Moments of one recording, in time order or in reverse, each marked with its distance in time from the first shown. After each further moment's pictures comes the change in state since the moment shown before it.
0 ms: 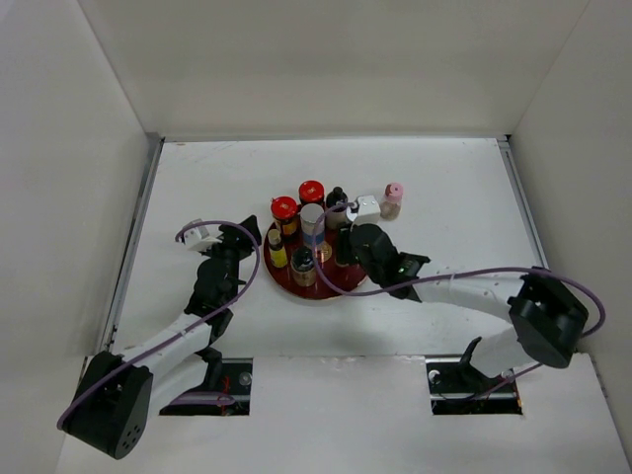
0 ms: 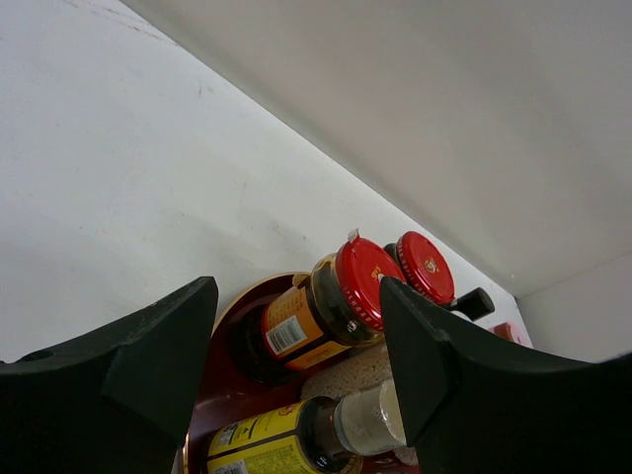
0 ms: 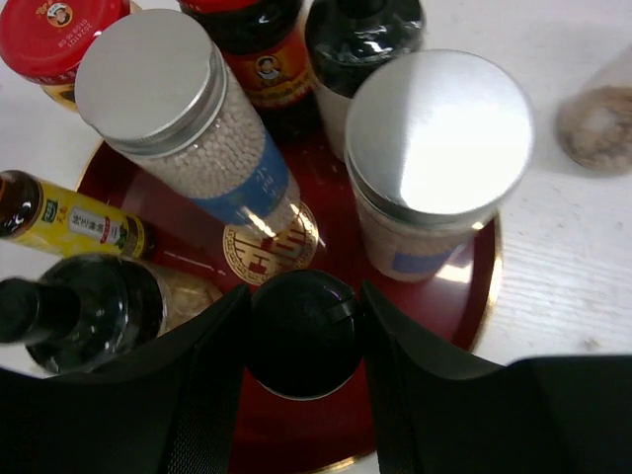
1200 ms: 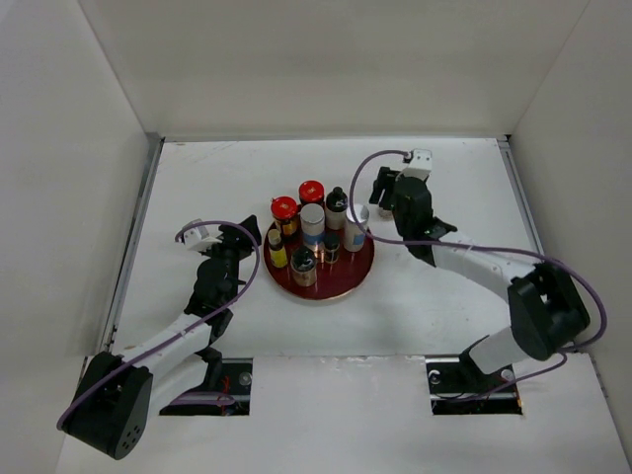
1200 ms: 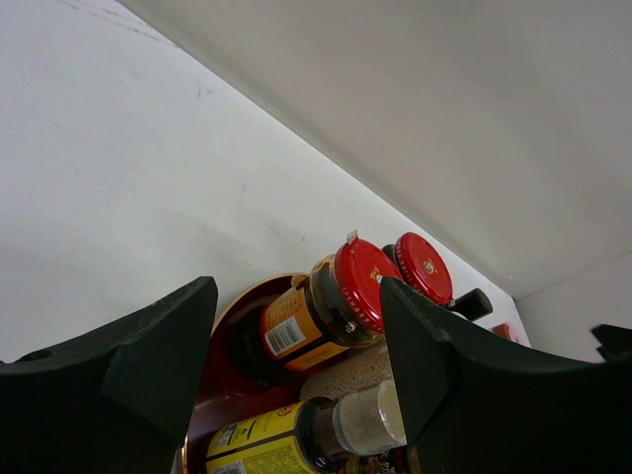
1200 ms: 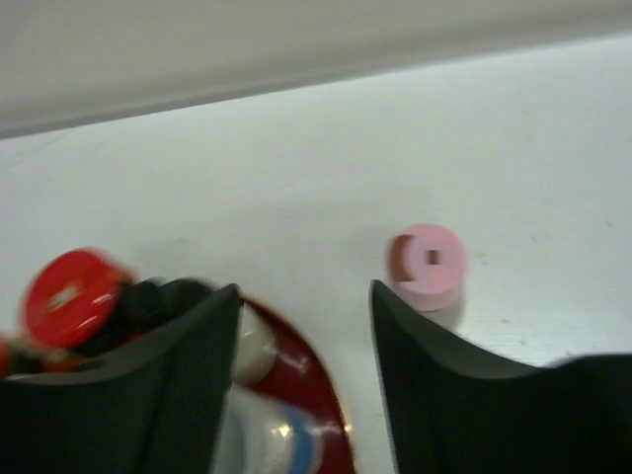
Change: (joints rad) left arm 0.000 -0.005 0.000 0.001 0.000 0.000; right arm -0.301 0.034 0.093 0.228 0.008 -0.080
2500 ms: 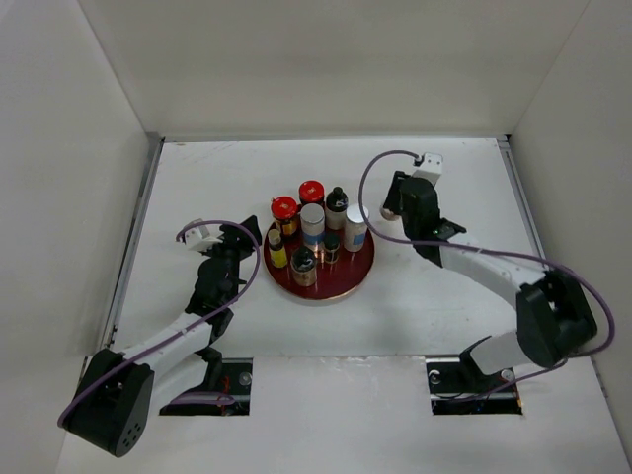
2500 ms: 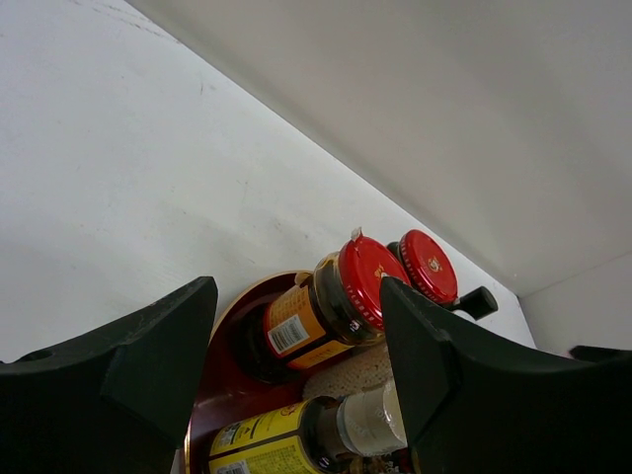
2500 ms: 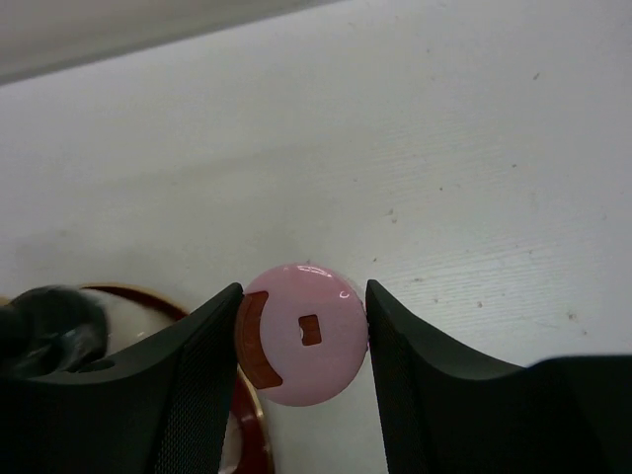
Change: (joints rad) left arm 0.000 0.017 0.000 0.006 0.000 0.000; right arm -0.126 0.071 0.031 -0.162 0.030 0.028
